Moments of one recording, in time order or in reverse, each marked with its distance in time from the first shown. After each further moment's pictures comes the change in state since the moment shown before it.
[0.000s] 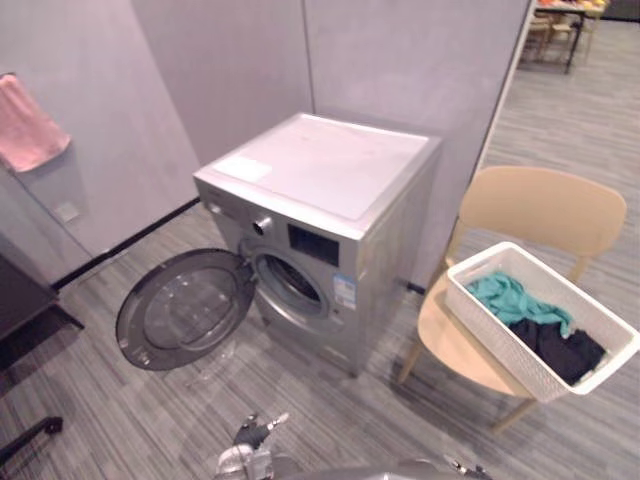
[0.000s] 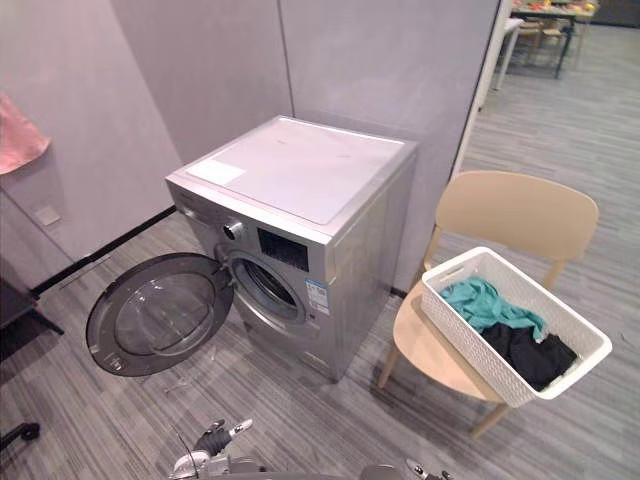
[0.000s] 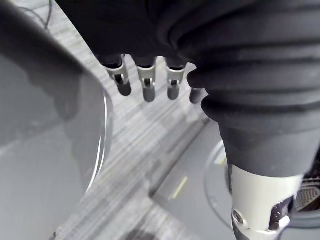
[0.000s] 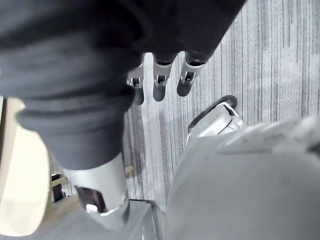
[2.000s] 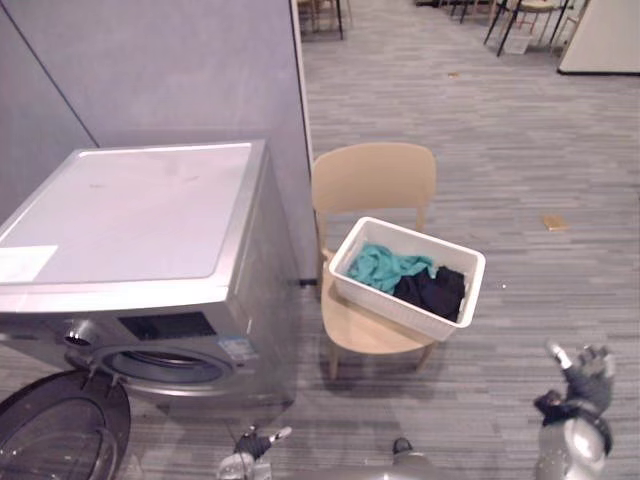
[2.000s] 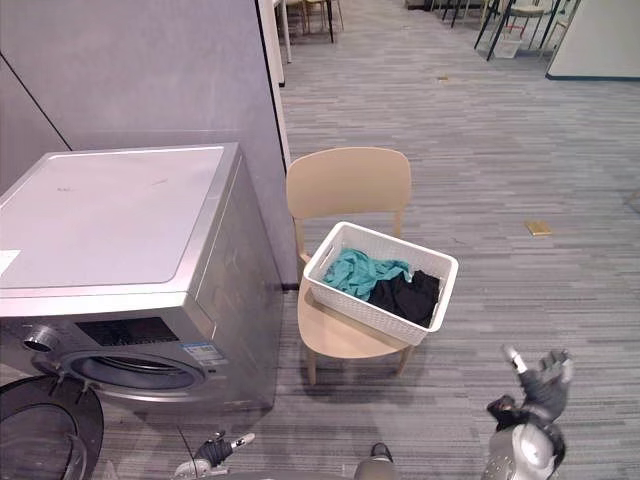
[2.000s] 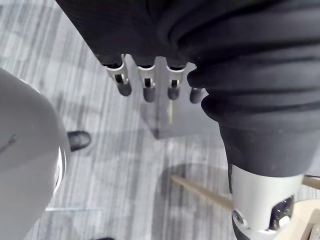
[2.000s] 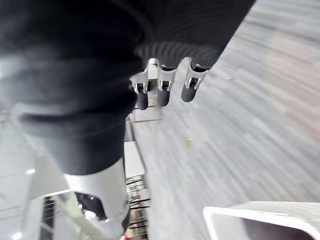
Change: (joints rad) left arm 0.013 0.017 0.021 0.026 0.153 0.009 0.003; right arm 0.063 0.026 -0.306 -1.090 -0.051 -0.099 -0.193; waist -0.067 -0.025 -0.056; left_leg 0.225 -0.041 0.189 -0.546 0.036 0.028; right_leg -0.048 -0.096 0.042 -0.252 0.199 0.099
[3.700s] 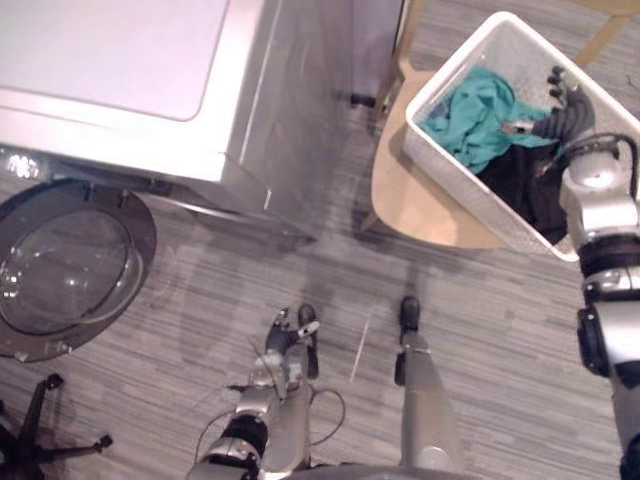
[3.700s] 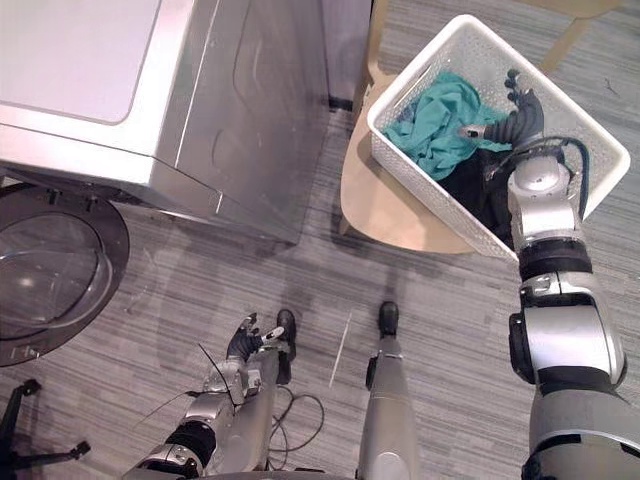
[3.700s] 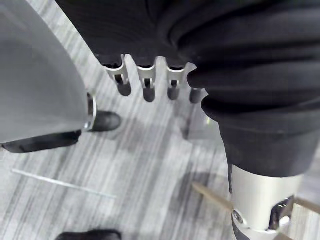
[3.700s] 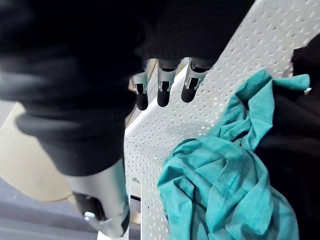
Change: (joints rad) left arm -0.228 -0.026 -0.240 -0.282 -0.219 -0.068 0.087; right arm -1.221 -0.658 0.743 0.790 -0.208 0.117 0.137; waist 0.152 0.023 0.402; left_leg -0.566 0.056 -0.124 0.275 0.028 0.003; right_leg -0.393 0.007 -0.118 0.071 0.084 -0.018
